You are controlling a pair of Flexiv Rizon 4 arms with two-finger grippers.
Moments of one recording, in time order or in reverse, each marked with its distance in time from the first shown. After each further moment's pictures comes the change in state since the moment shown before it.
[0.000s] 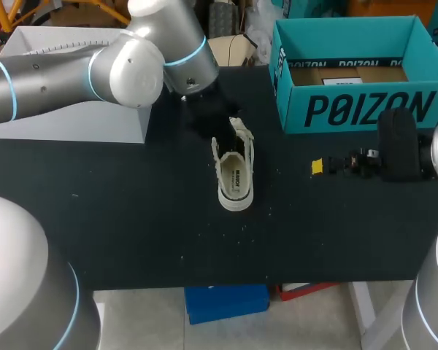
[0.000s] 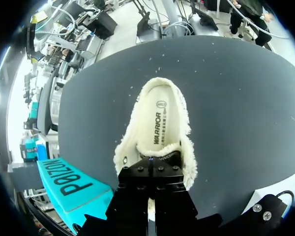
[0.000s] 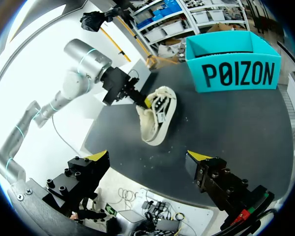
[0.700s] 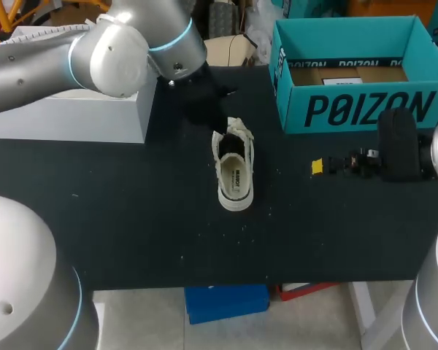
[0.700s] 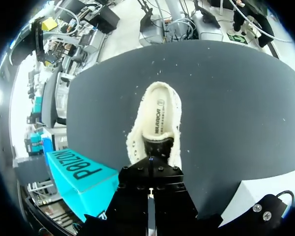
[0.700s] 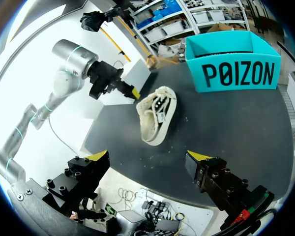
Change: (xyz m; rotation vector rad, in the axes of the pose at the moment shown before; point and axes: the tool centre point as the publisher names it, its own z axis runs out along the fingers) left arm 0.001 0.000 -0.062 -0.075 -0.038 -0.019; right arm 0.000 0.000 0.000 0.000 0.000 0.000
